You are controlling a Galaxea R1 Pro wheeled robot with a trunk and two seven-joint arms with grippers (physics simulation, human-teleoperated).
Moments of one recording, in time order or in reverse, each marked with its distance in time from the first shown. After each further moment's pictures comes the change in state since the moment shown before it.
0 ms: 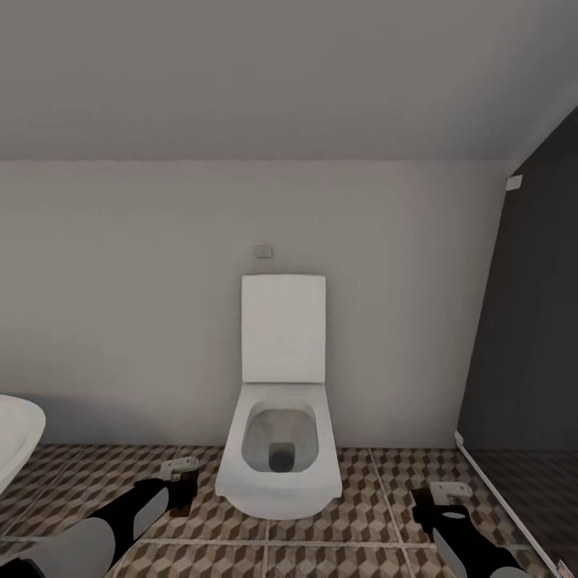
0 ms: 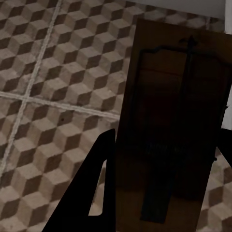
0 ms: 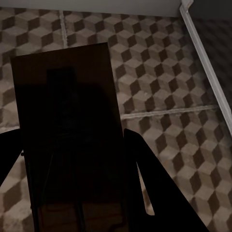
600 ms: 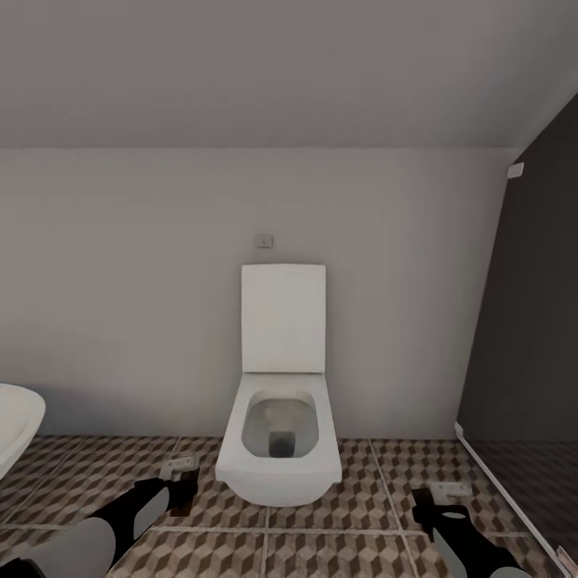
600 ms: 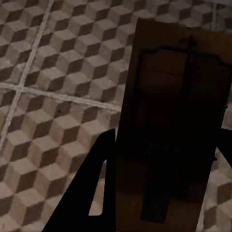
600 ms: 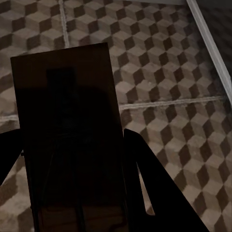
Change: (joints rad) left arm 0.000 -0.001 0.000 -0.002 0.000 0.000 0.000; right arm 0.000 0.000 -0.001 0.000 0.000 0.000 0.000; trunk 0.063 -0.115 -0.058
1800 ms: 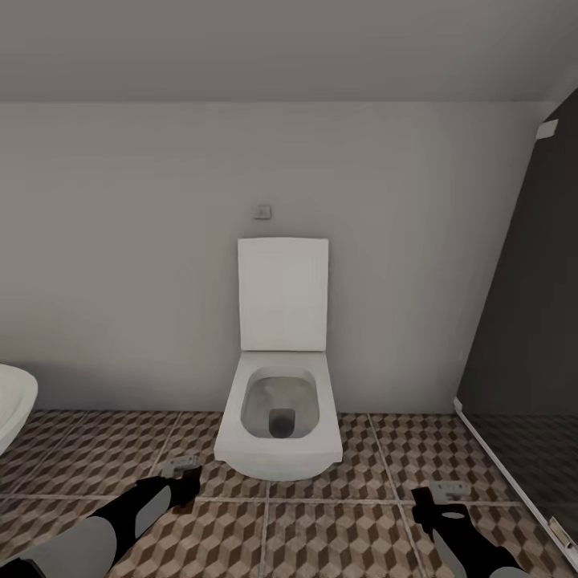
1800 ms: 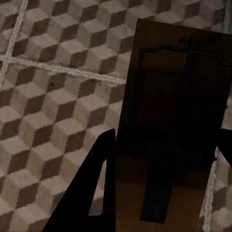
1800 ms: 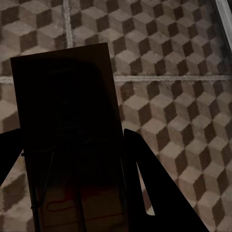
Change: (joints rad) left arm 0.000 -0.002 0.001 -0.014 0.000 0.000 0.000; right arm 0.000 0.001 -0.001 0.000 0.039 -0.001 0.002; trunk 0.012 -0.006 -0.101
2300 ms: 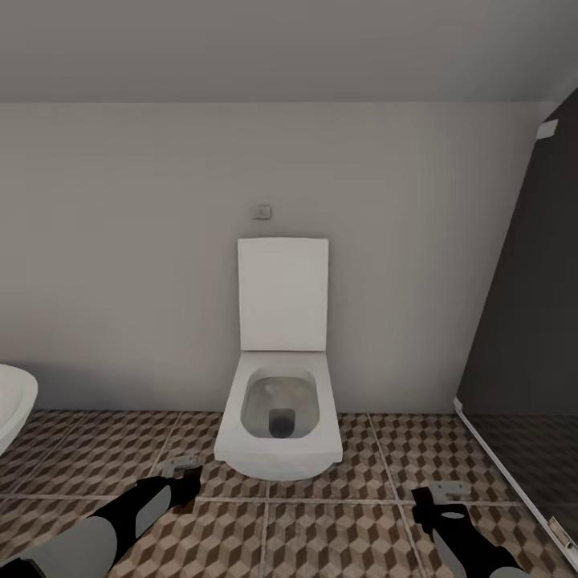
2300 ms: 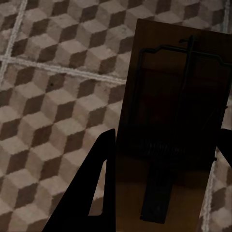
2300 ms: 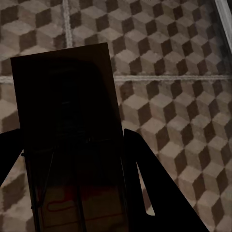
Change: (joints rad) left arm 0.000 -0.001 0.003 -0.001 0.000 0.000 0.000; right arm 0.000 0.001 0.000 0.000 0.000 0.002 -0.003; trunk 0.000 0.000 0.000
